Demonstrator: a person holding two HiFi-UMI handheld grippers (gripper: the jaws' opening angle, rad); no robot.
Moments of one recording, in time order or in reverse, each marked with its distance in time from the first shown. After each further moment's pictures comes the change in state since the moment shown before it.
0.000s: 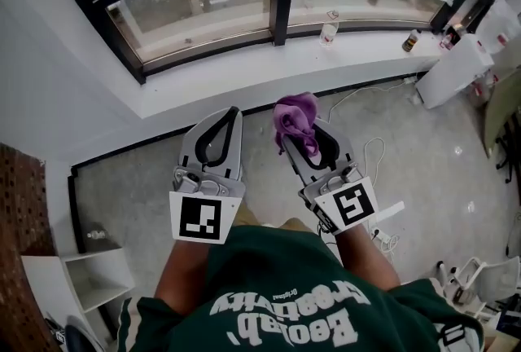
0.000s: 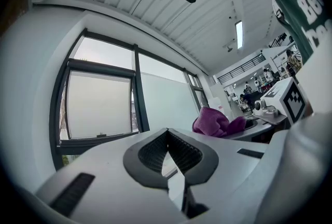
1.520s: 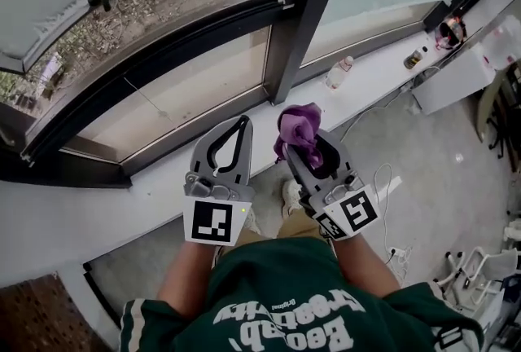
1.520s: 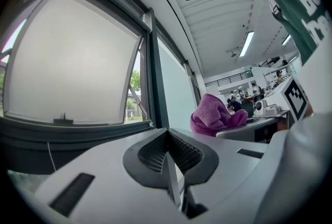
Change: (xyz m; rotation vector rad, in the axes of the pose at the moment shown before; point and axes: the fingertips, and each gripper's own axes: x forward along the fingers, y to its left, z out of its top) left arm 0.442 0.278 -0.143 -0.106 0.022 -0.267; right arm 0.427 -0.272 -0.062 0.143 -0.013 -0.201
